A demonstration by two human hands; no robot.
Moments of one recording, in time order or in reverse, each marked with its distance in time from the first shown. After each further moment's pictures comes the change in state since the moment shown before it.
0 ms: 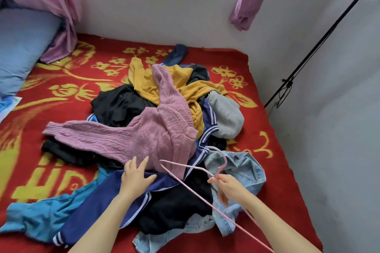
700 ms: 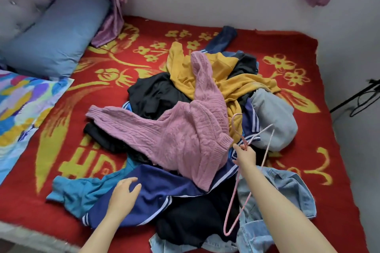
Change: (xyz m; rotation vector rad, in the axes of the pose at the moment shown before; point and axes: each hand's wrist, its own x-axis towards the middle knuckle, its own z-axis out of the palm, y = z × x) left_hand 0.001 -0.068 0.004 -0.324 0.163 -0.440; right_hand 0.211 -0.028 -0.027 0.622 0.473 0.214
